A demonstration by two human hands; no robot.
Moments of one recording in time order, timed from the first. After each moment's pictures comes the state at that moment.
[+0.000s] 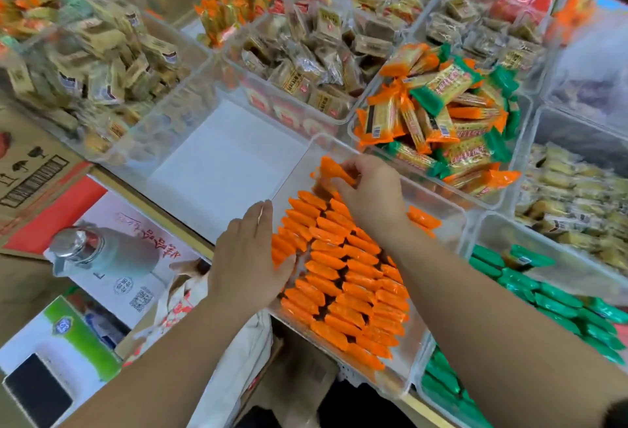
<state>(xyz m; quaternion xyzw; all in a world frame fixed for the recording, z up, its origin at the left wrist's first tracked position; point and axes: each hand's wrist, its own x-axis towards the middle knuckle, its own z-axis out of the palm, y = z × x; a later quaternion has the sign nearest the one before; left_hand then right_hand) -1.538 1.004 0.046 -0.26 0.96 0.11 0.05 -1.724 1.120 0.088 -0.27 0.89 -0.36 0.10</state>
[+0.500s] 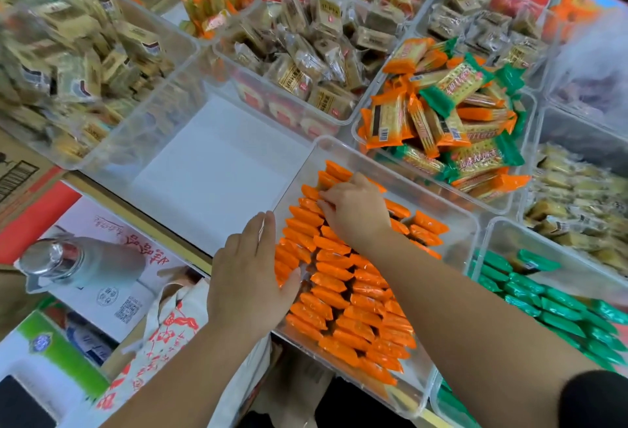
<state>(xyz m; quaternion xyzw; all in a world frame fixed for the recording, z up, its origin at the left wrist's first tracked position) -1.539 1.001 0.044 -0.26 0.96 0.11 0.05 -1.729 1.100 0.024 -0.41 0.90 -0.08 0.07</state>
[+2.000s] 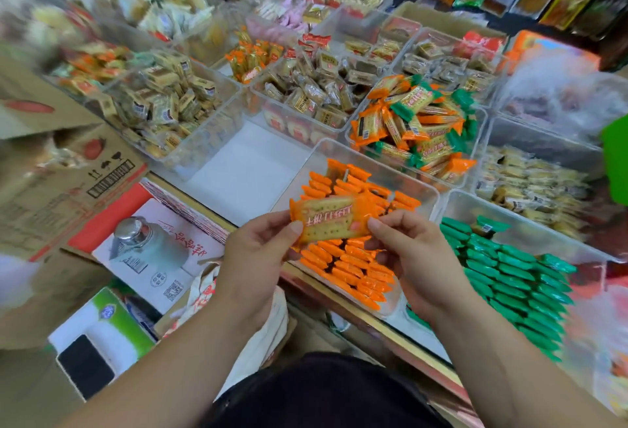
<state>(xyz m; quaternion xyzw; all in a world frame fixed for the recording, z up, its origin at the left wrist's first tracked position) -1.450 1.079 0.187 -0.37 0.55 0.73 -0.17 -1.565 1.244 0.207 -0.04 0.66 -0.68 0.32</state>
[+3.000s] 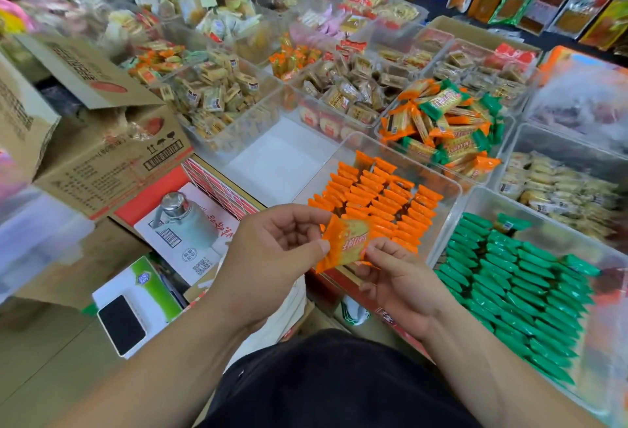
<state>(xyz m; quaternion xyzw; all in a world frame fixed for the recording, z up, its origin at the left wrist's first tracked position) -1.368 1.109 0.252 -0.25 0.66 0.68 -0.19 -1.495 1.254 0.179 0.02 0.52 -0.69 0.50</state>
